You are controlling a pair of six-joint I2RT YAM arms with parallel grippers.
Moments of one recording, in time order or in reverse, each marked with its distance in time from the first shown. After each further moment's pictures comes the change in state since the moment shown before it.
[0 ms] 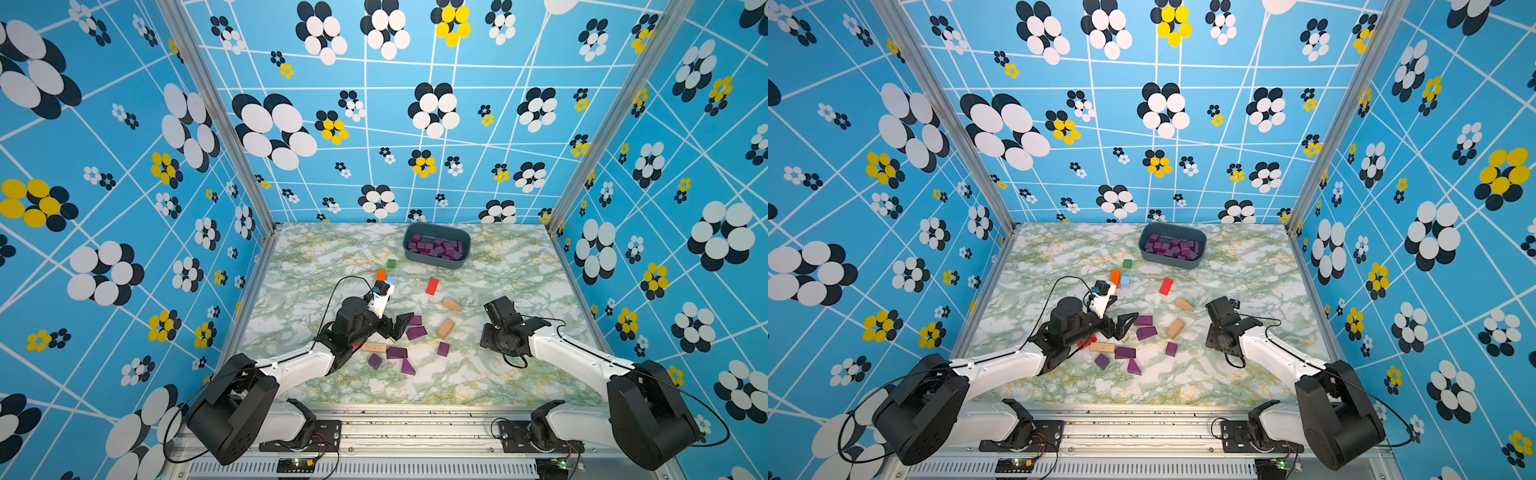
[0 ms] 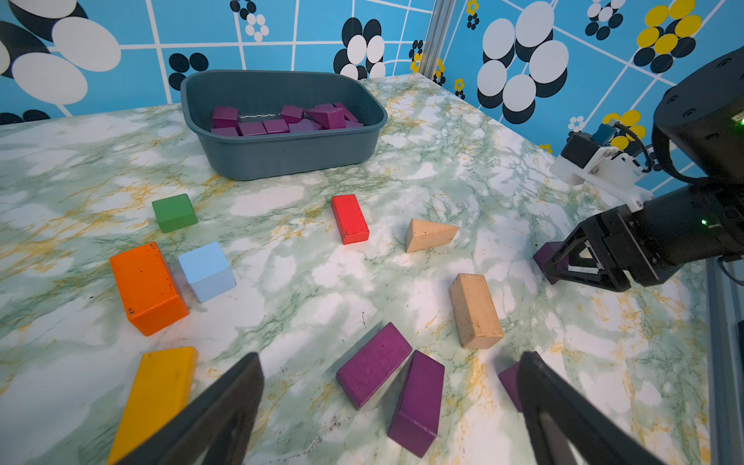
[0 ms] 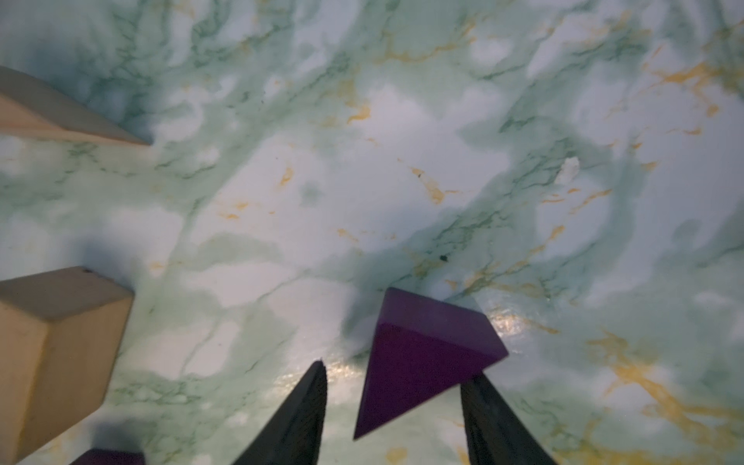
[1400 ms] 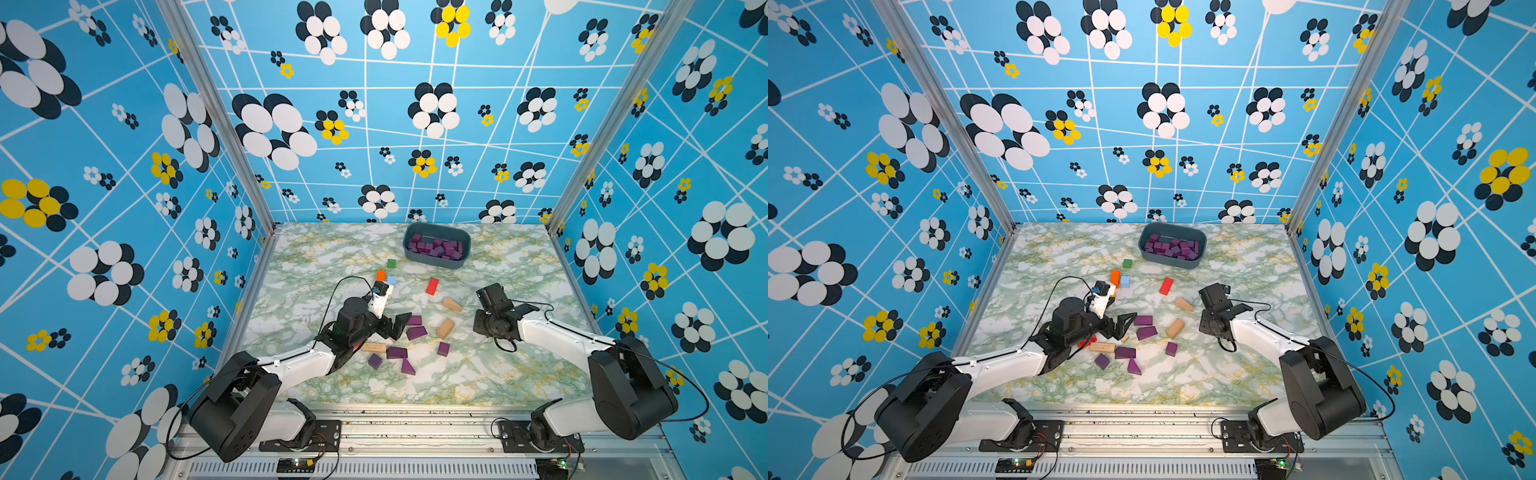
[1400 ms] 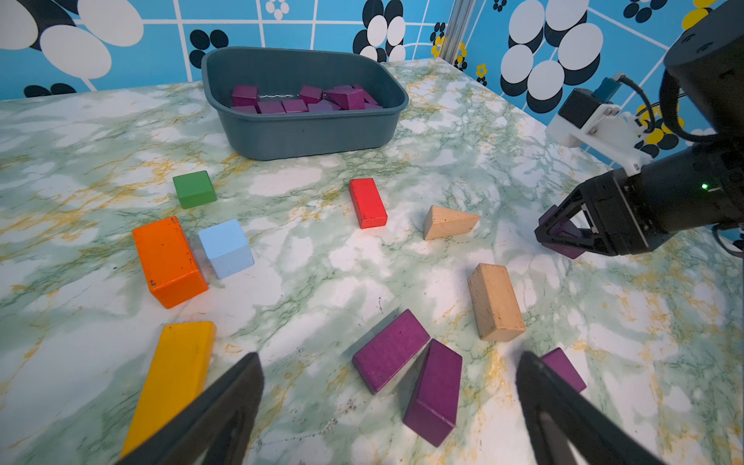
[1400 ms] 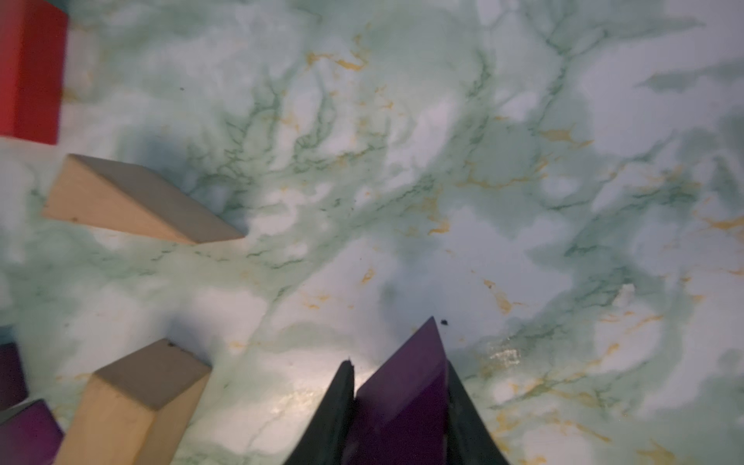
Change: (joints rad) left arm 0.000 0.015 0.000 -0.028 -0.047 -0.007; right arm 0.000 0.118 0.126 0.093 -0.001 -0.074
